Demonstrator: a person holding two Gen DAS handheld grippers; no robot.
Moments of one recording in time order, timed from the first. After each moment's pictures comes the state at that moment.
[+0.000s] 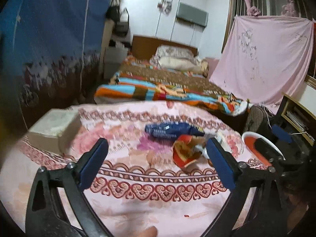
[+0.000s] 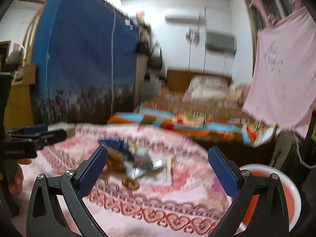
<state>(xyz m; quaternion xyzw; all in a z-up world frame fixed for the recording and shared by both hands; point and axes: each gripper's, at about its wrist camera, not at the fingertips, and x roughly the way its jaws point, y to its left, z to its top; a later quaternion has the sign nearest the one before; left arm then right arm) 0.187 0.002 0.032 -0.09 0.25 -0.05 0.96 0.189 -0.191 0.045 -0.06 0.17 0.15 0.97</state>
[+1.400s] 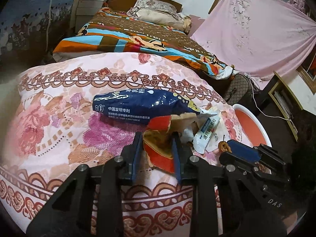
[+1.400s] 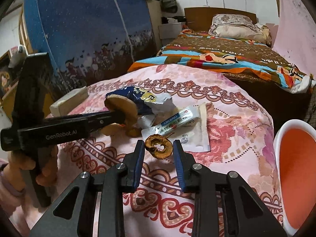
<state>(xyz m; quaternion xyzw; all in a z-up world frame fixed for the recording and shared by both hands) 0.277 -0.024 -0.010 -0.12 0.40 -0.16 0.89 0.251 -0.183 0.004 0.00 0.37 0.23 0.90</state>
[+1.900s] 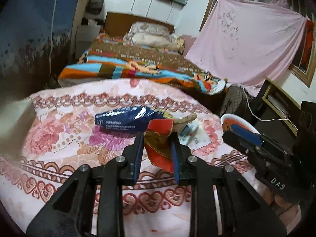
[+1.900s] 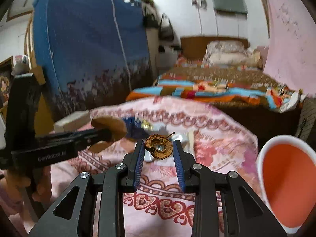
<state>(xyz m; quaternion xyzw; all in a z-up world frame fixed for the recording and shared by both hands) 0.220 -0.037 0.024 -0.09 0.30 -0.16 0.94 0.215 -0.198 0.032 0.01 0.25 0.21 0.94</state>
